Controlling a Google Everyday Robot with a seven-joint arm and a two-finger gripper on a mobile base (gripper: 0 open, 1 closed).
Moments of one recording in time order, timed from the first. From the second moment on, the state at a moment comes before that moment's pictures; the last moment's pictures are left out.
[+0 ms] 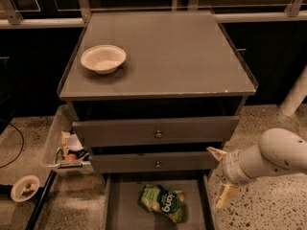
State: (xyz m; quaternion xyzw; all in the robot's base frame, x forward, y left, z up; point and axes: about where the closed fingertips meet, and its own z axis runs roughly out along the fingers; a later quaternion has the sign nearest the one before) arm 0.441 -0.210 0.589 -0.65 0.71 0.12 0.25
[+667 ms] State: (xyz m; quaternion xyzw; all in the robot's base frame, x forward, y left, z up) arm 0.453 -0.200 0.523 -0.58 0.74 0.17 0.30
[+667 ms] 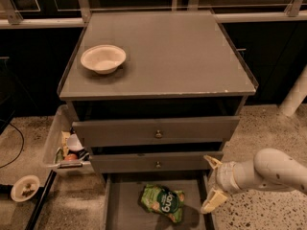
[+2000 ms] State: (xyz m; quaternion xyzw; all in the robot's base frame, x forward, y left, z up) arm 0.490 -0.139 0.342 -0.60 0.71 0.20 0.30
